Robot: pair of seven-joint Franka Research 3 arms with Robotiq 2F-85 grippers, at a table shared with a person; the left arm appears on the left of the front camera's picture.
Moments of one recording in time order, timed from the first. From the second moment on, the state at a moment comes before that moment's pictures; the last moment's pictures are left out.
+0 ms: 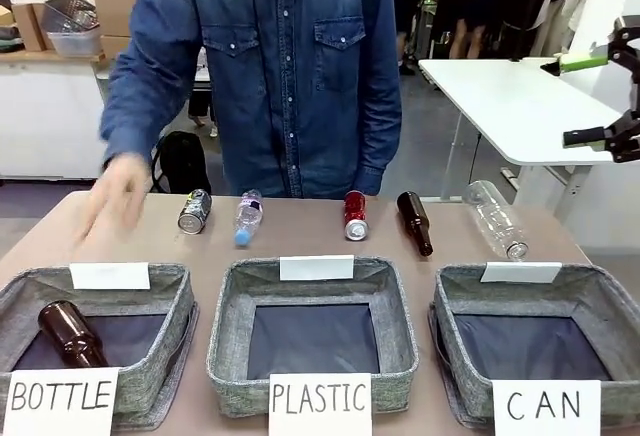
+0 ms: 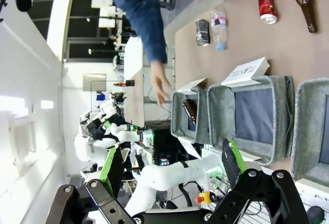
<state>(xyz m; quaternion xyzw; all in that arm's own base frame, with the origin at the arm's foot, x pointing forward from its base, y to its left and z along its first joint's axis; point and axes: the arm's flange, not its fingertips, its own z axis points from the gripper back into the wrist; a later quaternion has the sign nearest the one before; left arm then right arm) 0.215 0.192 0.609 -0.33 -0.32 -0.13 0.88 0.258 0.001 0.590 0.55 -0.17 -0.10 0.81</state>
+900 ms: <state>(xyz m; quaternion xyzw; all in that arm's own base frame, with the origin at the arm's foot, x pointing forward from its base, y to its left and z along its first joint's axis) 0.473 -0.018 0.537 -0.20 -0.20 -0.14 0.95 0.258 0.001 0.590 0.55 -0.17 -0.10 0.81</state>
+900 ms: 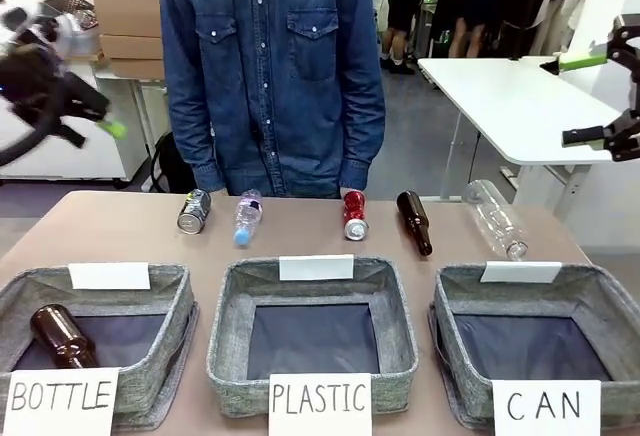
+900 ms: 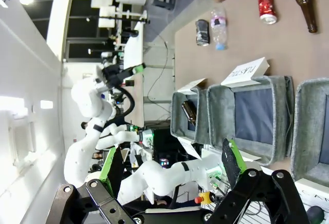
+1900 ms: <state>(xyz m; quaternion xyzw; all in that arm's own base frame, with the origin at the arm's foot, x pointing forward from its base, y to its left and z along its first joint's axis) 0.582 -0.092 0.389 -0.18 -0.16 -0.08 0.97 0.258 0.001 0.590 0.55 -0.17 -0.10 0.81</state>
